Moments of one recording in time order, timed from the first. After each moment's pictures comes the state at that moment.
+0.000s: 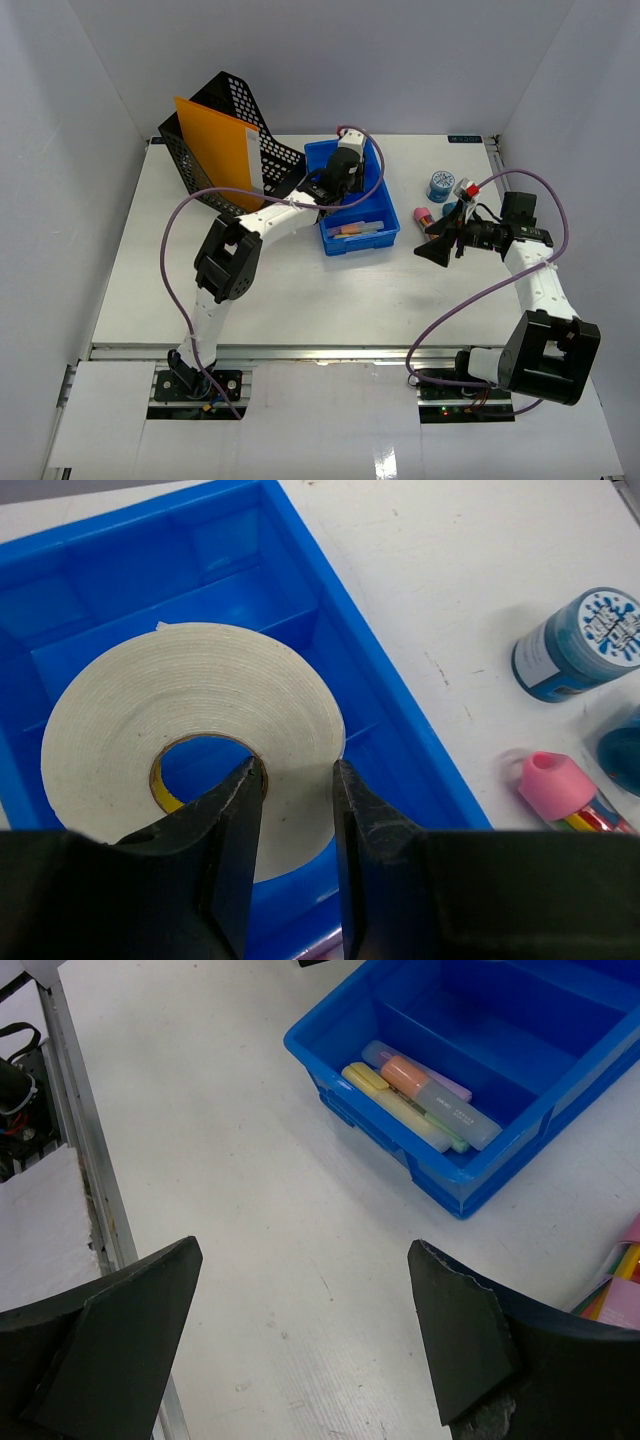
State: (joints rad) left arm -0.72 2.18 1.78 0.04 -0.30 -0.26; right arm -0.19 1.25 0.89 -0.58 -1.25 -0.63
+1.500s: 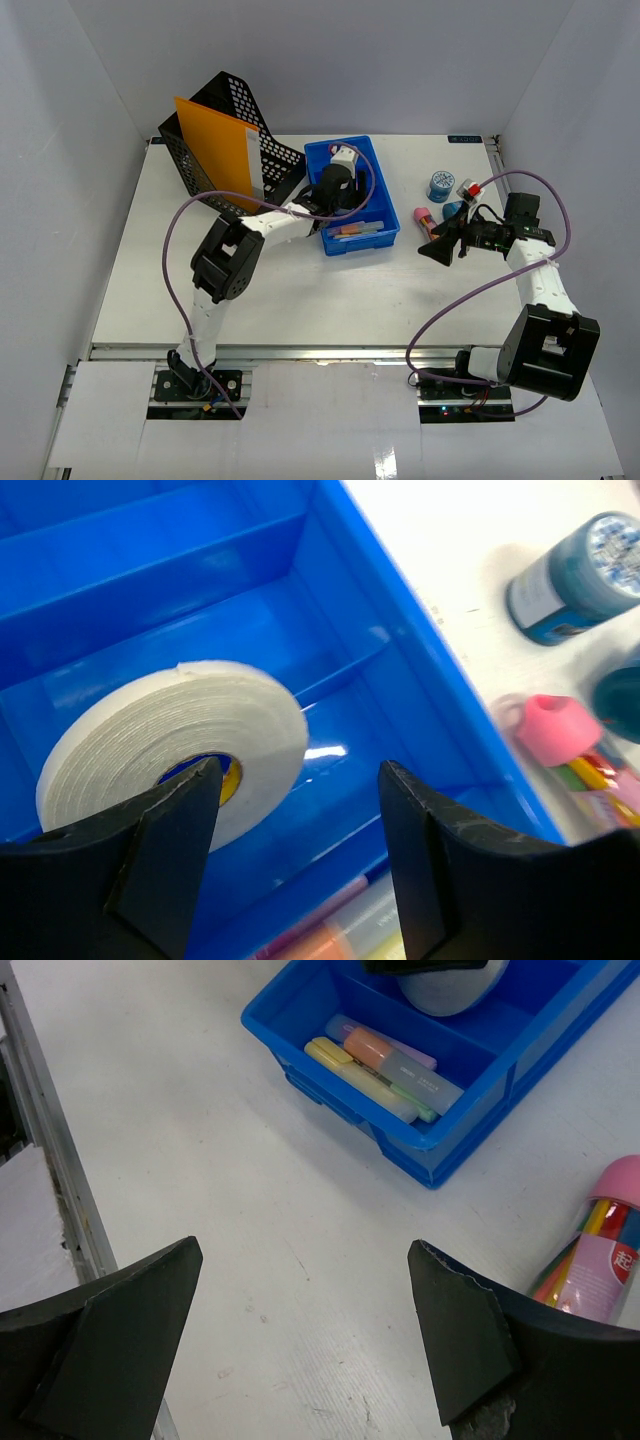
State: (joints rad) left arm -0.70 2.16 1.58 0.19 -0.19 -0.35; right arm -0.22 1.27 0.89 -0.58 -1.20 -0.64
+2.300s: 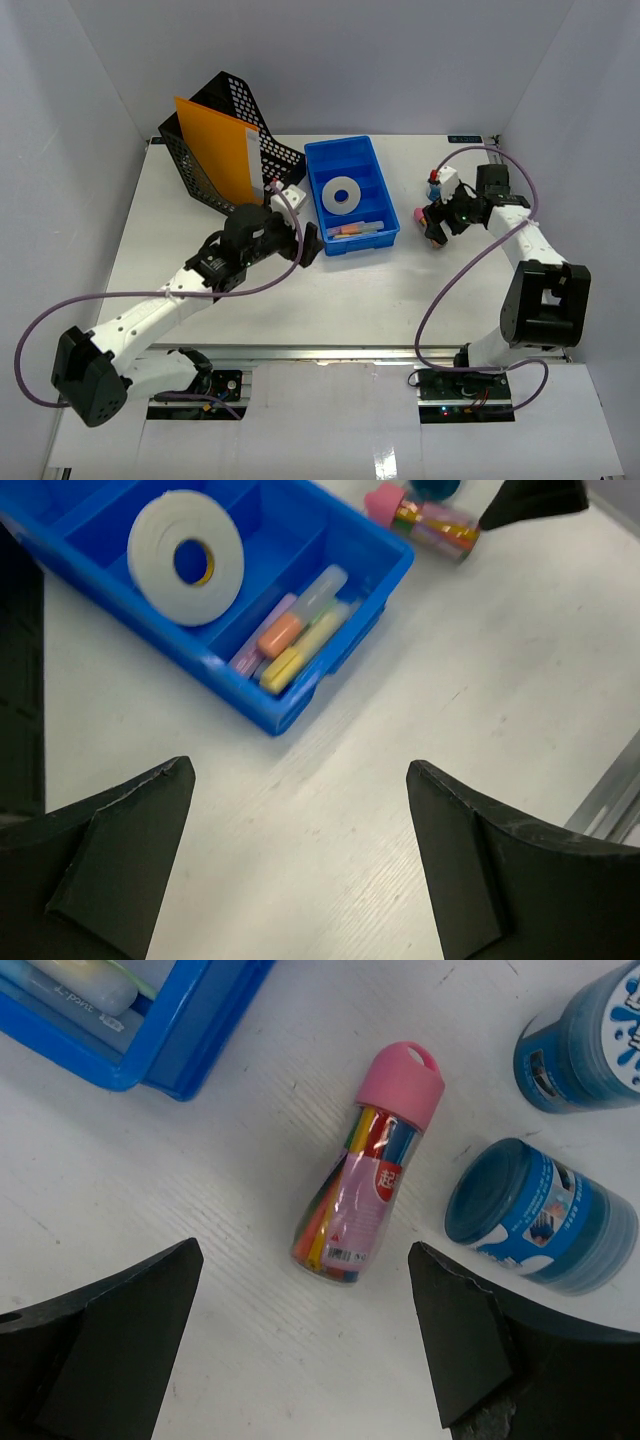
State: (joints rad) left arm -0.70 1.17 0.91 -0.04 0.11 -0.07; right arm -0.07 1.51 1.10 -0.55 -0.55 -0.71
